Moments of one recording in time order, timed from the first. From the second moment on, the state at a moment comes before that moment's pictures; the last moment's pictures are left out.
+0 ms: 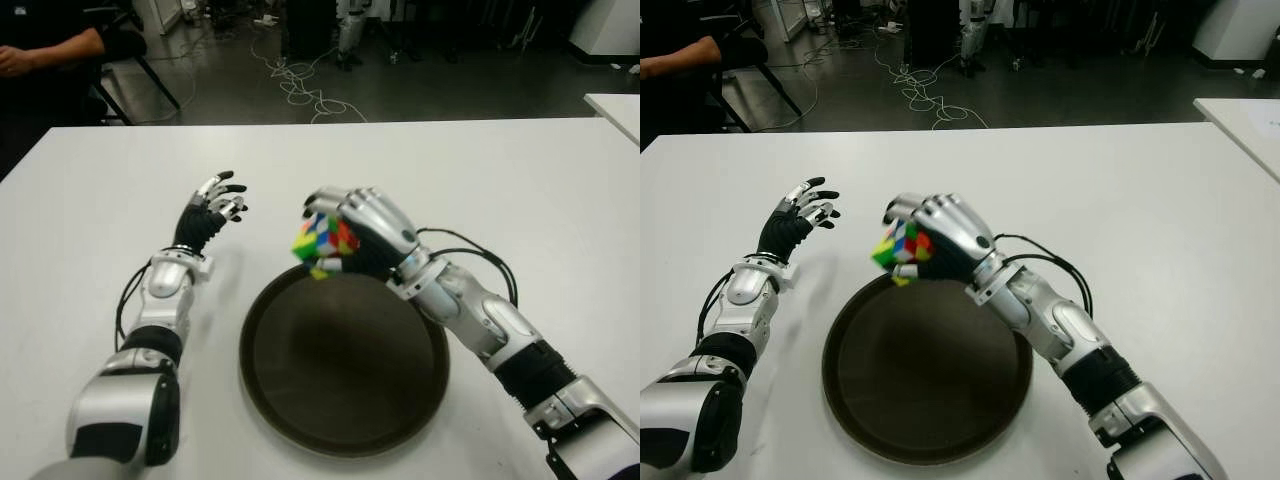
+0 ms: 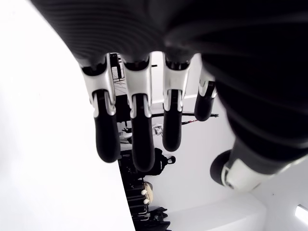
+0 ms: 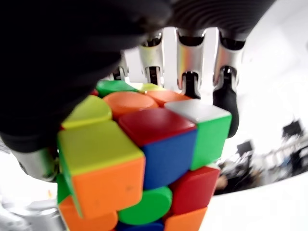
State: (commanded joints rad) left arm -0.66 0.17 0.15 1.19 -0.03 -0.59 -0.22; right arm -0.45 -0.29 0.50 0.24 -0.68 -0.46 -0.16
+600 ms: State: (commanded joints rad) left arm -0.66 0.17 0.14 1.19 -0.02 -0.56 -0.20; right arm -0.44 -0.28 0.48 0.23 -0.63 -0.50 -0.03
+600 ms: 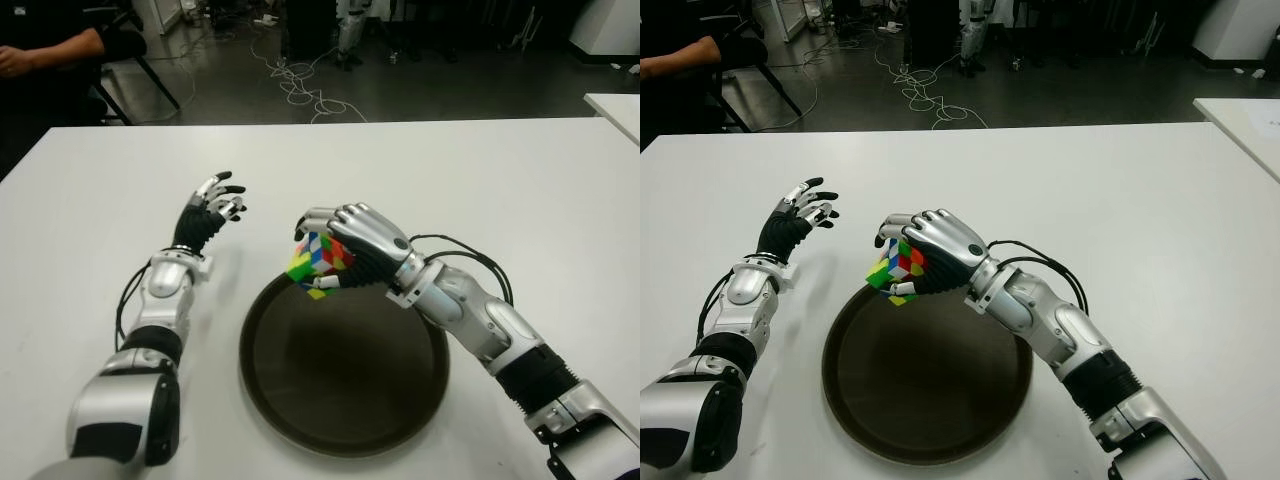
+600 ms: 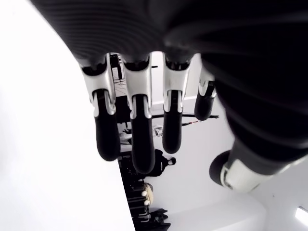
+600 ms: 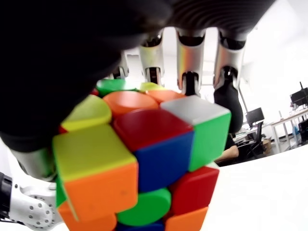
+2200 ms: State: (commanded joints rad) left arm -0.66 0.17 0.14 1.18 -0.03 -0.55 -0.20; right arm -0.44 -0.27 0.49 0.23 -0.70 -0.45 0.03
